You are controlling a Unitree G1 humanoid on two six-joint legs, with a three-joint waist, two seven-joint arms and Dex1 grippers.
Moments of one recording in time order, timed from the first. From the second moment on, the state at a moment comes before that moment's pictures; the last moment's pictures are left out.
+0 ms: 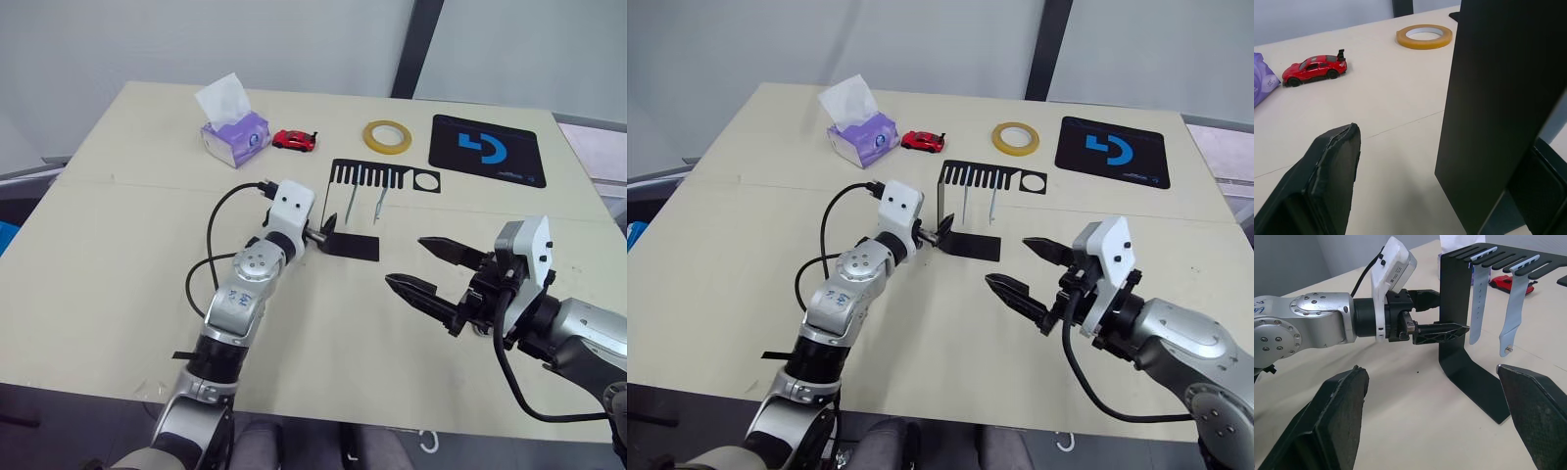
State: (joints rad) left arm -0.59 0.09 -0.16 -0.06 -0.03 0.57 -0.07; right arm -0.05 -0.78 -0.32 -0.79 1.03 0.78 0.40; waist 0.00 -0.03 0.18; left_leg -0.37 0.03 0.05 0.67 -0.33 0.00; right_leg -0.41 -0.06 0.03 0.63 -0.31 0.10
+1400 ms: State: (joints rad) left arm -0.54 -0.03 -0.14 -0.20 0.06 0.78 0.06; right arm -0.23 -0.56 -0.07 -0.92 0.99 0.94 -0.19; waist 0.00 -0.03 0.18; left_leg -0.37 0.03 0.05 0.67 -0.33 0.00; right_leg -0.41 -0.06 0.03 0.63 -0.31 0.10
